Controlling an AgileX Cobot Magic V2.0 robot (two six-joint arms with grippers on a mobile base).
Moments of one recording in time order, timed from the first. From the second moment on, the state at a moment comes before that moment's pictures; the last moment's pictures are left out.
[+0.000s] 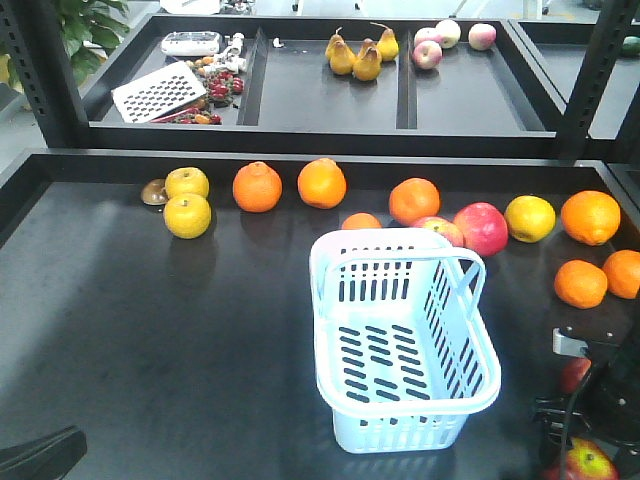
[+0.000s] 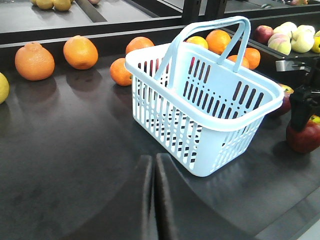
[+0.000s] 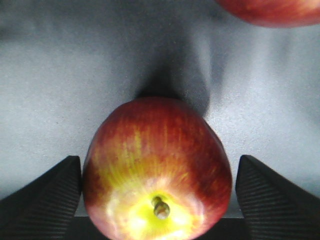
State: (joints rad) left arm -0.09 0.39 -0.11 1.75 -0.50 -1.78; right arm -0.14 1.86 -0.82 0.09 0.79 -0.10
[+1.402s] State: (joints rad) left arm -0.09 0.39 -0.11 1.75 -0.50 -1.78; right arm 0.13 1.31 -0.82 0.87 0.74 -0.69
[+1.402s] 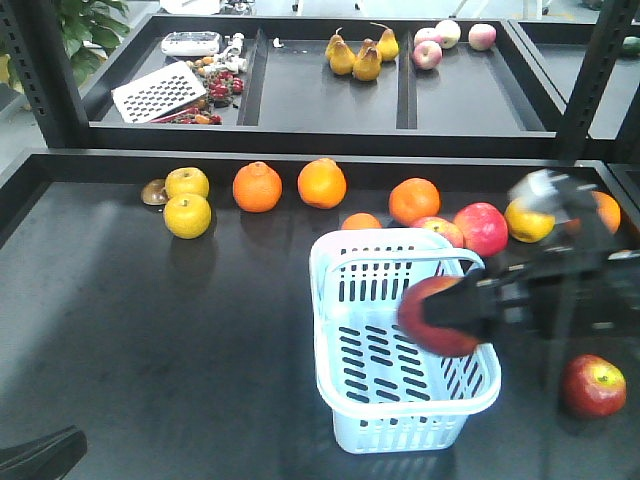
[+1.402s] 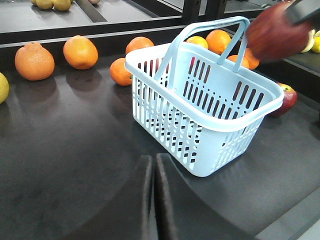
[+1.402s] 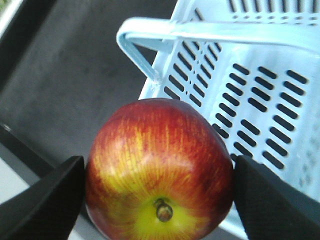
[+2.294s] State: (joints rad) left arm -0.09 0.39 -0.11 1.75 -0.50 -1.78; right arm 0.21 1.53 -0.82 0.89 0.53 -0.78
